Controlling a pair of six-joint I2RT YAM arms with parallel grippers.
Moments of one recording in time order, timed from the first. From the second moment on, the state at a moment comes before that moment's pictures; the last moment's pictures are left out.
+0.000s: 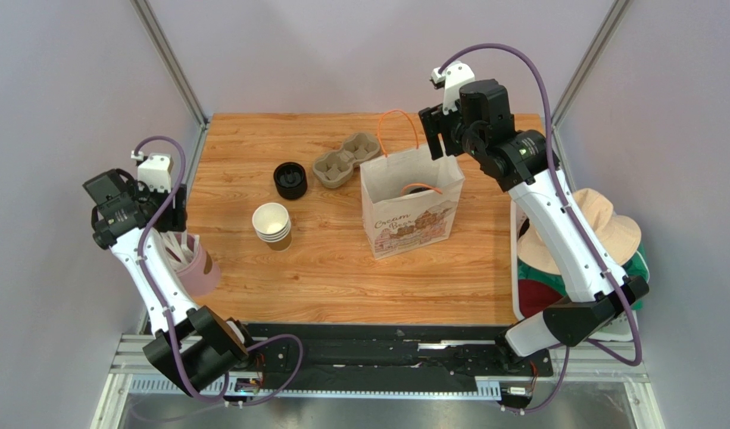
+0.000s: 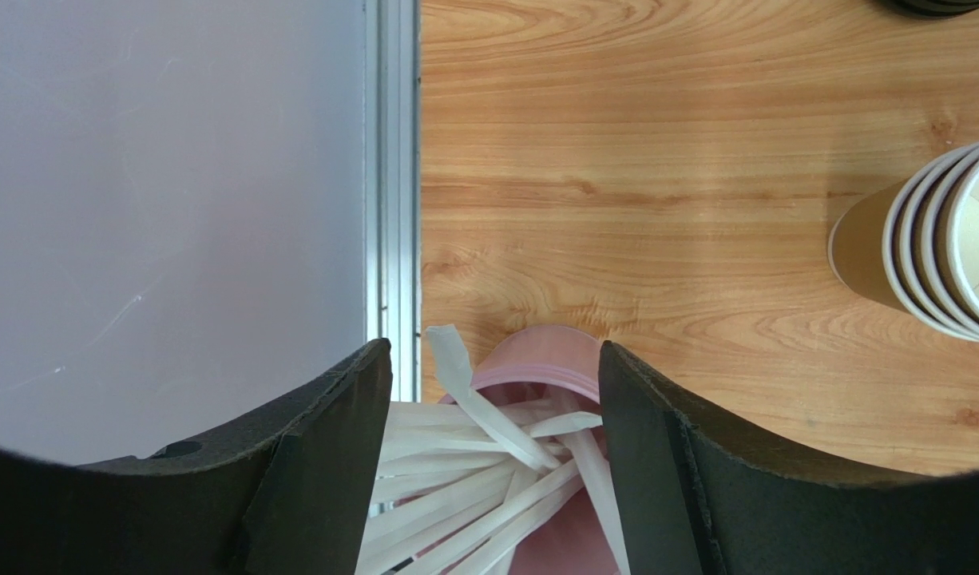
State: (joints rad) left arm 0.68 1.13 1.15 -0.80 0.40 0.60; right arm 0.51 1.48 1.84 -0.84 0.23 -0.10
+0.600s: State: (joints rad) left arm 0.73 1.16 1.15 -0.83 0.41 0.62; right arm 0.51 1.48 1.84 -0.84 0.23 -0.10
